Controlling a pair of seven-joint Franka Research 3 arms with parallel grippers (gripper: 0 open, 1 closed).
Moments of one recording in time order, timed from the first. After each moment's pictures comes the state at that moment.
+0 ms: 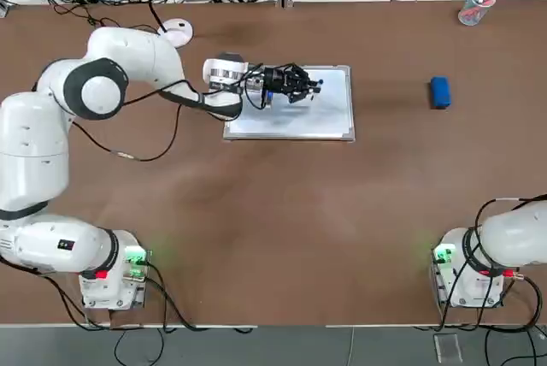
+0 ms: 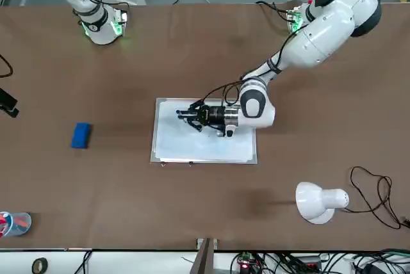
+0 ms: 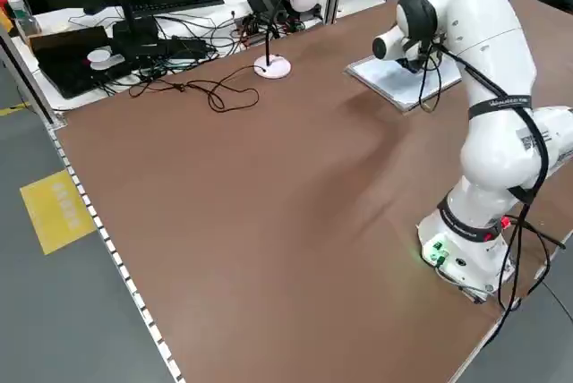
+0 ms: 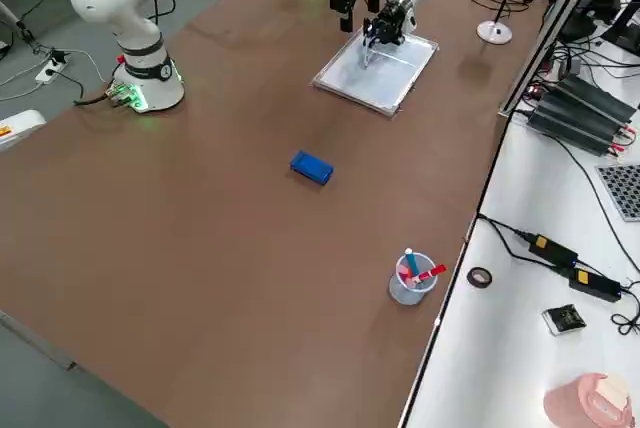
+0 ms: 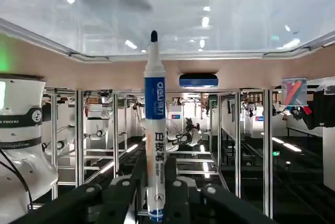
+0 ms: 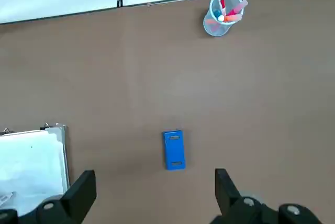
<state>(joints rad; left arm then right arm) -0.21 0.95 -0.58 -1.61 -1.62 2.34 -0.55 0.07 0.06 -0.05 -1.53 -0.05 1.76 0.16</state>
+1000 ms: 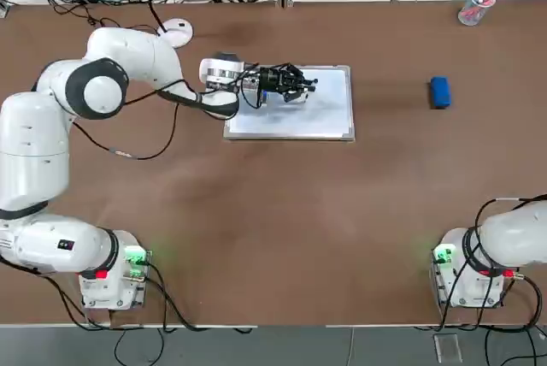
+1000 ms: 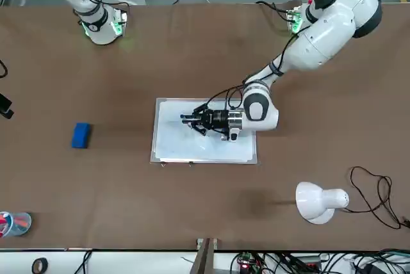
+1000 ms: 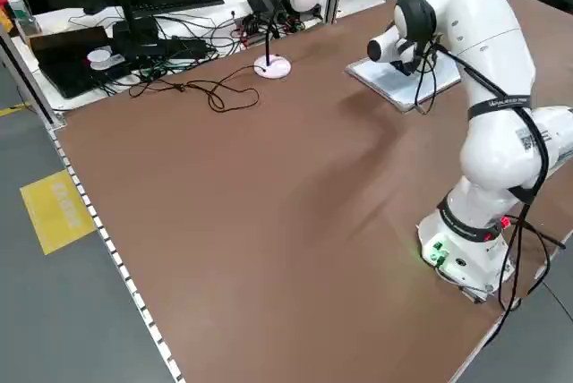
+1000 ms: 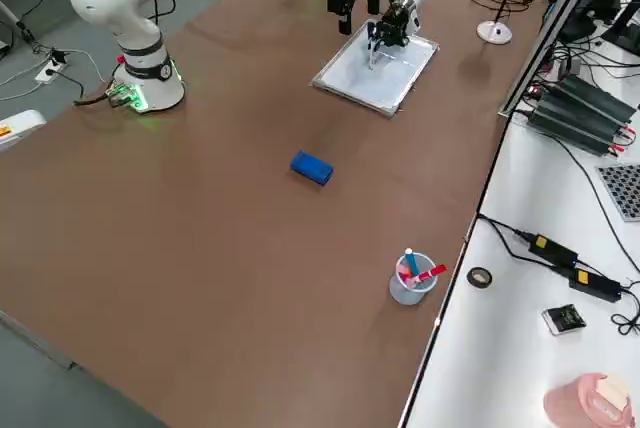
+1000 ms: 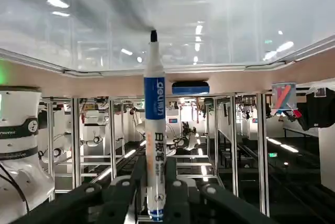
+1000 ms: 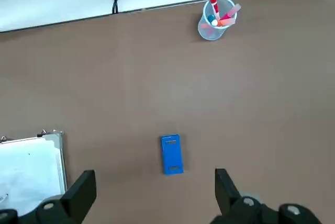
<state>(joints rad) -0.20 0.96 -0.55 -1.60 -1.62 2.33 -0.53 0.06 0.06 -0.07 -1.53 -0.05 1.78 0.17</state>
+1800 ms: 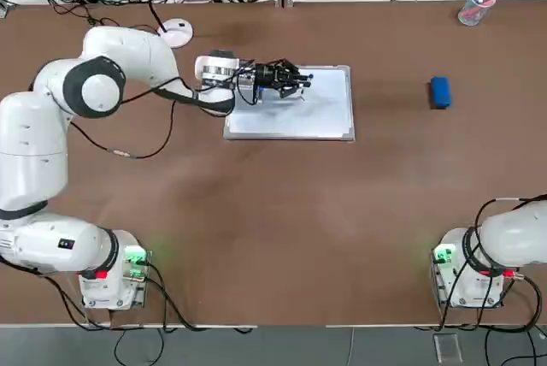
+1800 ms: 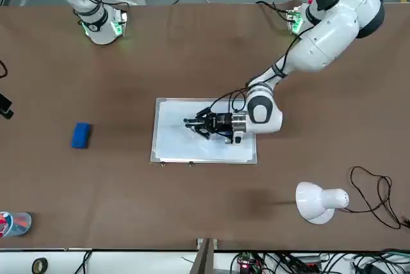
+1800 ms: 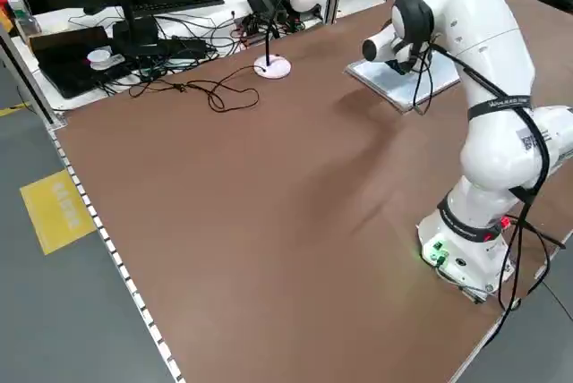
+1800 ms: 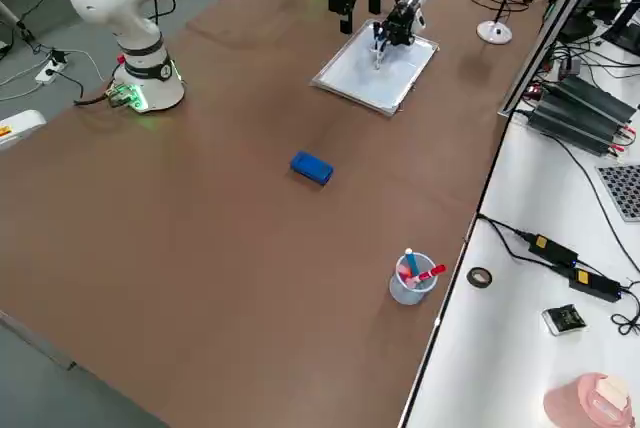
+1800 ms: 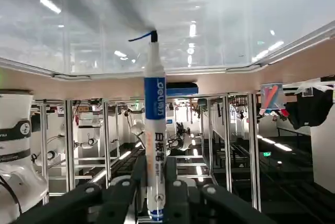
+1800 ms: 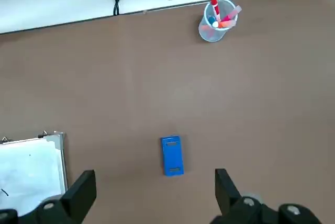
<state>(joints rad) -0.18 0.96 -0.55 -1.60 -1.62 2.33 -0.52 0.06 0.06 -0.06 -1.53 -0.05 1.79 0.17</state>
